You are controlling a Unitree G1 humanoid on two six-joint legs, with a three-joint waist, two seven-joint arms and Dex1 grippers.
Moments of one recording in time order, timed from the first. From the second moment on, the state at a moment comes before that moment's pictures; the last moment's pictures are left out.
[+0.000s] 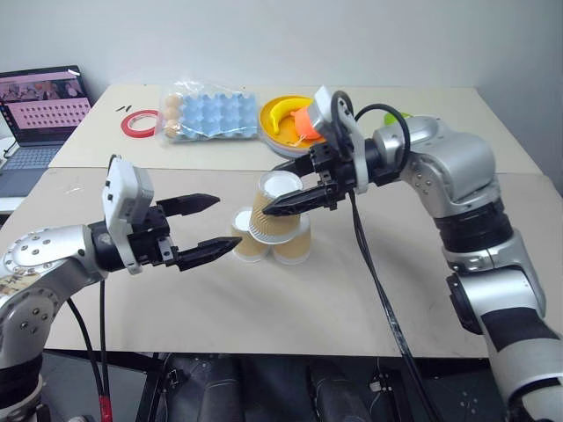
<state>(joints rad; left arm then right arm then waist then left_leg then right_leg) -0.25 0.87 0.35 -0.58 -0.95 0.81 -0.79 -1.16 -0.52 0.30 0.14 0.50 0.79 1.29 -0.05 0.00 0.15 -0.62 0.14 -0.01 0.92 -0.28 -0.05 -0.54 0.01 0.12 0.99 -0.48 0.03</state>
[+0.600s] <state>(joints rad) -0.22 0.89 0.36 -0.59 -0.99 0.81 -0.76 -1.21 -0.45 0.31 0.29 0.37 0.69 1.34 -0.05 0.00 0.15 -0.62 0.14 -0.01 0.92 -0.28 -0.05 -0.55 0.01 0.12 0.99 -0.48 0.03</state>
